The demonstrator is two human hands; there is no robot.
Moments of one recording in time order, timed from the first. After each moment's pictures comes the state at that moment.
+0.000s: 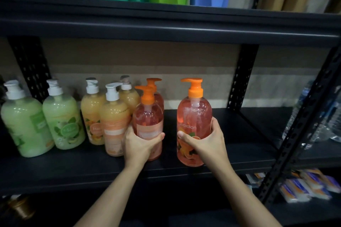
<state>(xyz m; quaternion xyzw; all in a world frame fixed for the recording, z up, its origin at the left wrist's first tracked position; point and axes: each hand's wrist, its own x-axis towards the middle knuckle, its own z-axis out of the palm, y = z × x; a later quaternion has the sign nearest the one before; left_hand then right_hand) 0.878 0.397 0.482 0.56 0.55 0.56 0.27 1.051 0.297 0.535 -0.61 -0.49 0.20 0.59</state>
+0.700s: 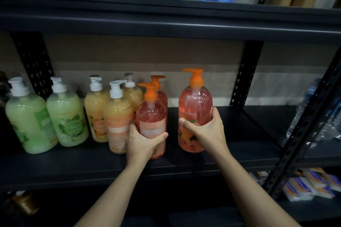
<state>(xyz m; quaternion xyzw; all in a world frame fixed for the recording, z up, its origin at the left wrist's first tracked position) 0.875 0.396 0.481 0.57 0.57 0.53 0.28 1.052 0.325 0.543 -0.62 -0.48 0.19 0.59</state>
